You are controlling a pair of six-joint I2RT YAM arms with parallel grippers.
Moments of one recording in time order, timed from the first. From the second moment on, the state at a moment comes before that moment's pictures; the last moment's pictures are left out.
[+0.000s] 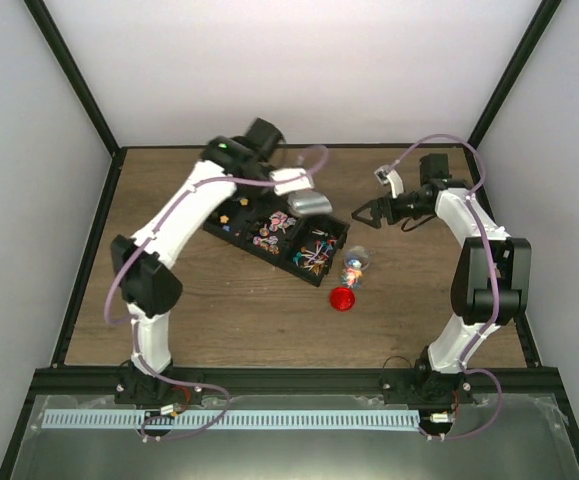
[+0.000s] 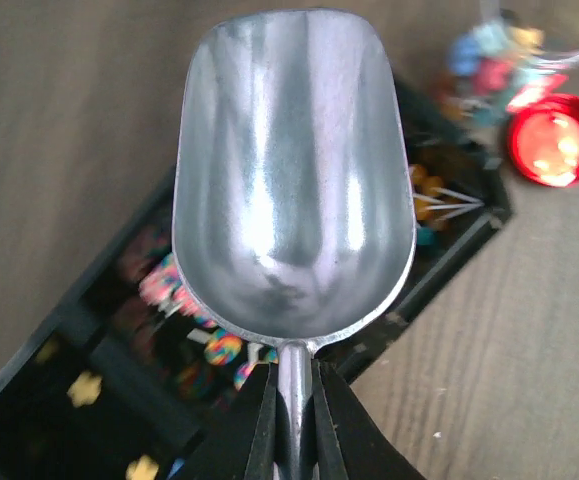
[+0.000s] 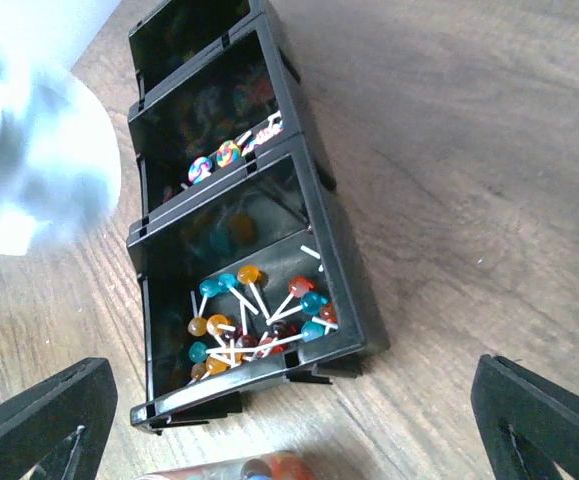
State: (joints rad) left arm -0.64 1.97 2.10 -1.28 0.21 0.73; right arm -0.02 1.73 1.29 -0.71 -0.90 -0.42
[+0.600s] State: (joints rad) left arm 0.11 1.67 1.41 -0.79 0.26 0.37; right arm -0.03 1.76 1.44 -0.68 -0.75 -0.40
